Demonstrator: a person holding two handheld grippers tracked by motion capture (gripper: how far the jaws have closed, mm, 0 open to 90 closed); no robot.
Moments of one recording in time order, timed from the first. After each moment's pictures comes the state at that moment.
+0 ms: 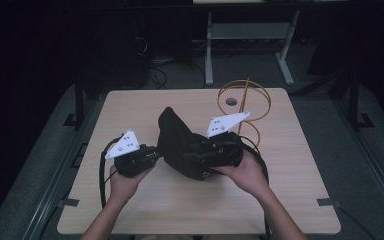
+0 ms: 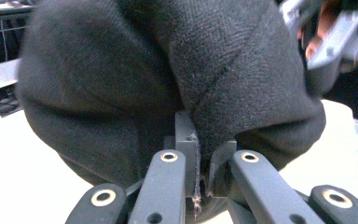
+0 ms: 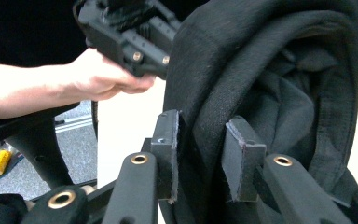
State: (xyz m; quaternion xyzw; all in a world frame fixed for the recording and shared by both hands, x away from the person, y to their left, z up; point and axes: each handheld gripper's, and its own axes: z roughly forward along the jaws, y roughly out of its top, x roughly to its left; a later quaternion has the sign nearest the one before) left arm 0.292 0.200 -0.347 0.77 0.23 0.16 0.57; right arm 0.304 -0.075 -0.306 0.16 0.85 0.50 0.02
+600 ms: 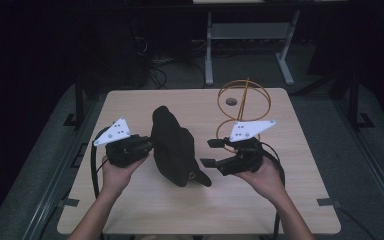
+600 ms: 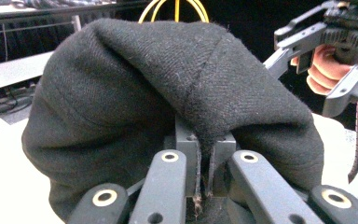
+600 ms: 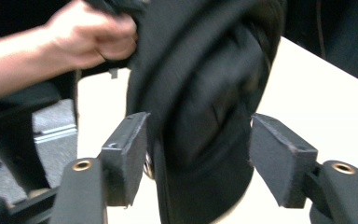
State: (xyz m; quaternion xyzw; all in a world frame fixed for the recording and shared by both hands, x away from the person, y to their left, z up) left arm 0.302 0.212 -0.323 0.77 0.24 0.15 0.57; right arm 0.295 -0.122 -0.322 0.19 0.83 0.52 0.07
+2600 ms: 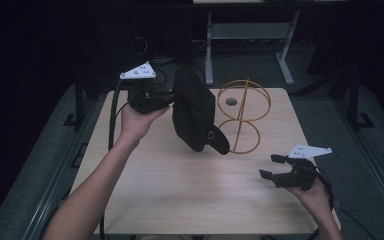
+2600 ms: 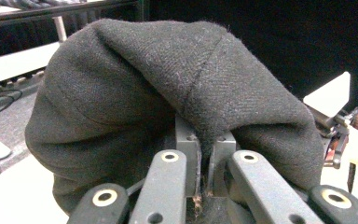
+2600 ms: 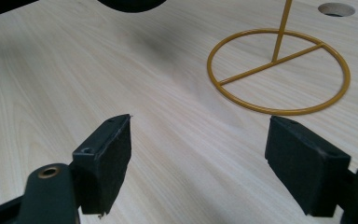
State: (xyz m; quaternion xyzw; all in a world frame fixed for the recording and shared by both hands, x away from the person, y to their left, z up) left arm 0.394 0.155 -0.242 0.79 0.23 0.10 0.56; right arm 0.293 -0.271 -0.425 0.36 0.80 0.46 0.11
